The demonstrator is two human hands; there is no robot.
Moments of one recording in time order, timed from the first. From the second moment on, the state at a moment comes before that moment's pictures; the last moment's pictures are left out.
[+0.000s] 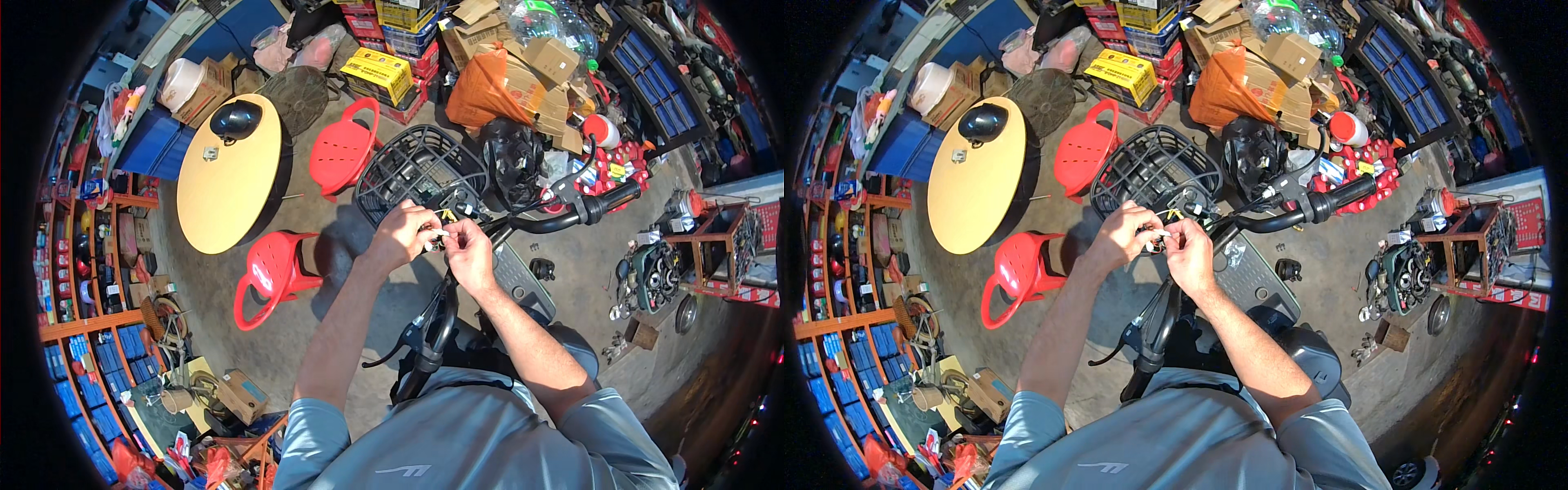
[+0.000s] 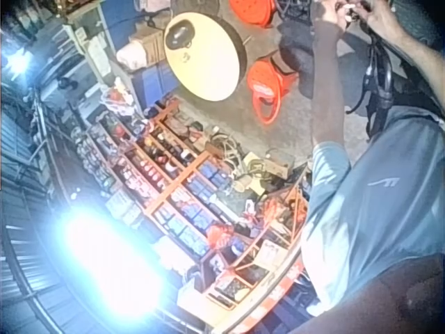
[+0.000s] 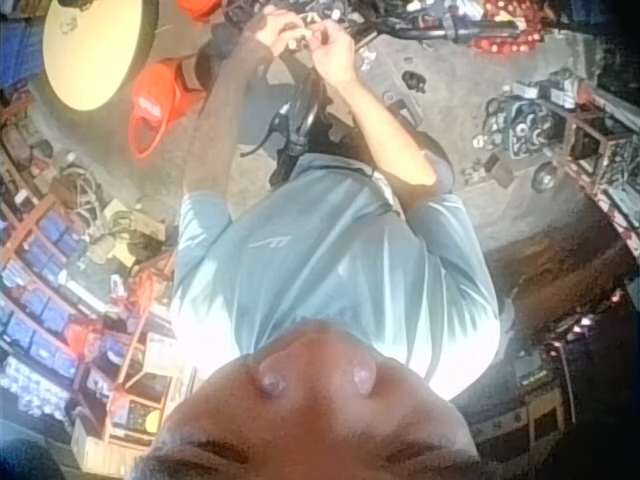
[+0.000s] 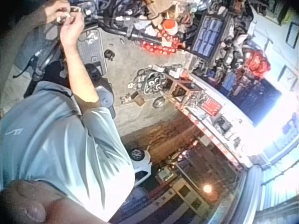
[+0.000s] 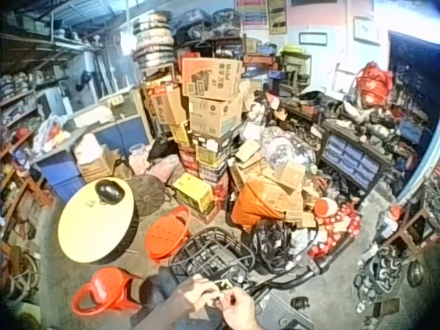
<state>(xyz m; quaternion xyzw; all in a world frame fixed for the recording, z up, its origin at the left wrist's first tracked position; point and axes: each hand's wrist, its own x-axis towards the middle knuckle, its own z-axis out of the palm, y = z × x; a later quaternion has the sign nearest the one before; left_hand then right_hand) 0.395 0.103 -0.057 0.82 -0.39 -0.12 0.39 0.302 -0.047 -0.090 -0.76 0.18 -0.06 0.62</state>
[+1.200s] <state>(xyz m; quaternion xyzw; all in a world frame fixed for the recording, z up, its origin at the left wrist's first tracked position) 0.374 0.102 -0.050 0.85 -0.33 0.01 0.42 0.292 -0.061 -0.092 -0.74 0.16 -0.01 0.65</state>
